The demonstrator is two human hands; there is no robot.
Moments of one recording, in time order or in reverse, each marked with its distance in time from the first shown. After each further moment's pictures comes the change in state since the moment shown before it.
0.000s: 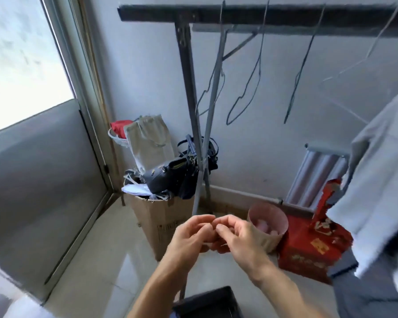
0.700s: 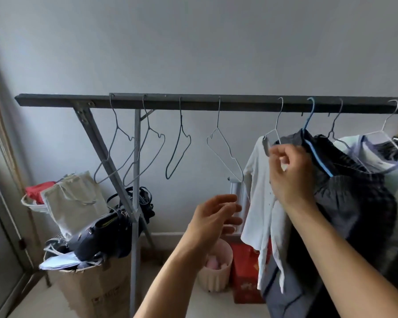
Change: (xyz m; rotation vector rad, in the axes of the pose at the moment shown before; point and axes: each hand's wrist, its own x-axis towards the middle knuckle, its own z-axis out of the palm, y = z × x) left_hand -0.020 0.157 0.200 -0.014 -0.410 0.242; right_hand -0.061 -0.159 -0.252 -0.593 1.157 -0.595
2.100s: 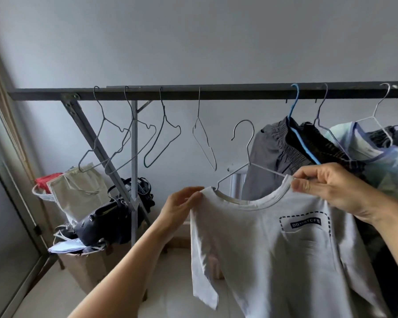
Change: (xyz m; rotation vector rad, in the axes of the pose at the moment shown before) left_hand 0.047 -0.051 -0.018 0.341 0.125 0.130; right_hand 0.028 0.085 -0.120 0.380 -0.930 0.180
